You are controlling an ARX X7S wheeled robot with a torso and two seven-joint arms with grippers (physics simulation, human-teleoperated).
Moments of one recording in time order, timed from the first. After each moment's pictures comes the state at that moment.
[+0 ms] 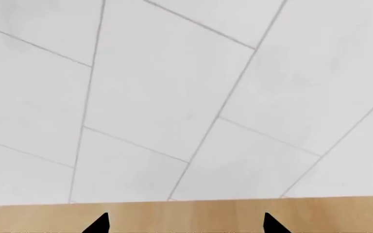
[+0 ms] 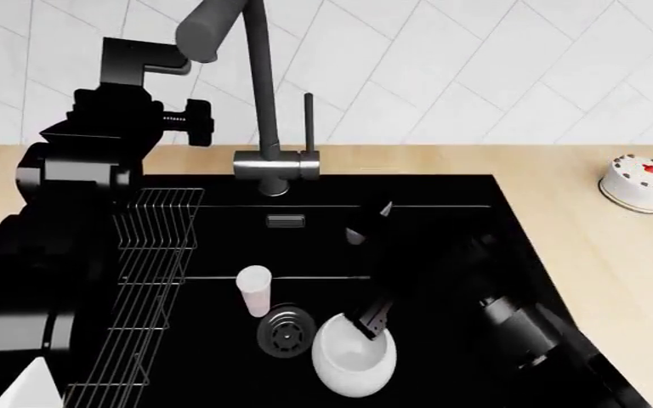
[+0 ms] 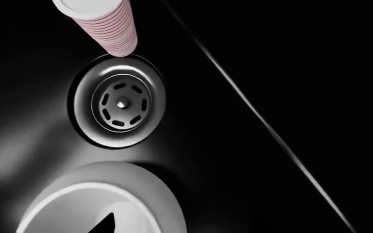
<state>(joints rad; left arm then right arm) -1.49 -0.16 0.15 -1.31 -0.01 -0.38 0.08 1.12 0.11 -0.77 0.70 -0.05 1.03 -0.96</state>
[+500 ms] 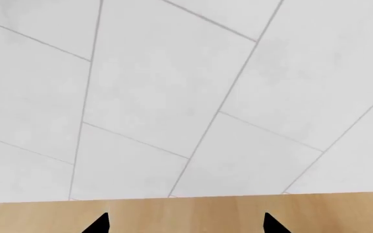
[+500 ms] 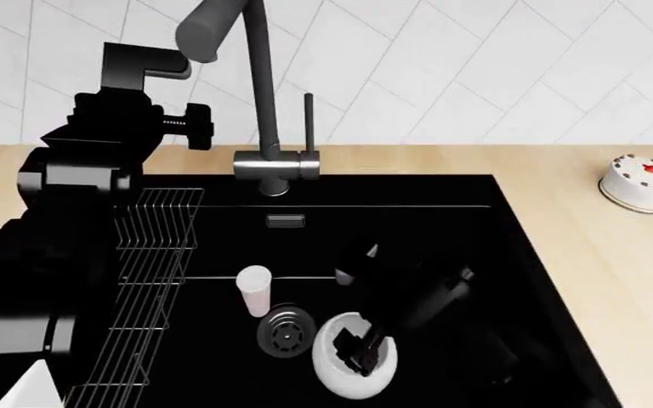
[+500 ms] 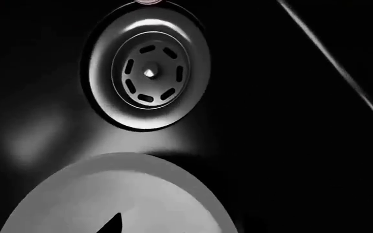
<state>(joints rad) -1.47 -0.17 0.15 -1.31 -0.01 -0.37 0.08 1.06 0.03 -0.83 0.97 0.01 0.83 -0.94</state>
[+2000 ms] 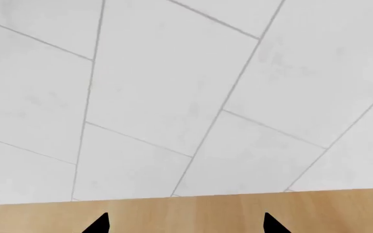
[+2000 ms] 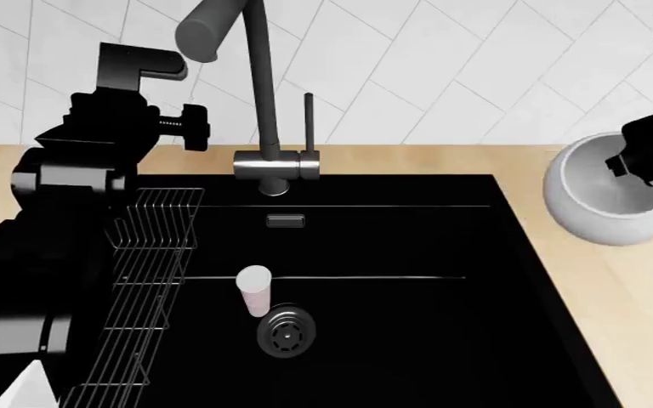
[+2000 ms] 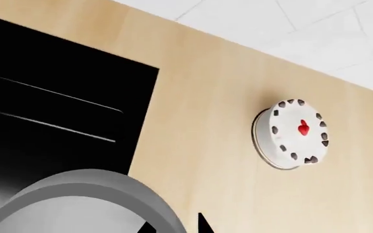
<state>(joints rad) -1.47 -0.18 0.16 -1.31 -0.01 -0.37 0.10 1.65 0.64 -0.87 0.47 -0.39 1.54 -1.35</state>
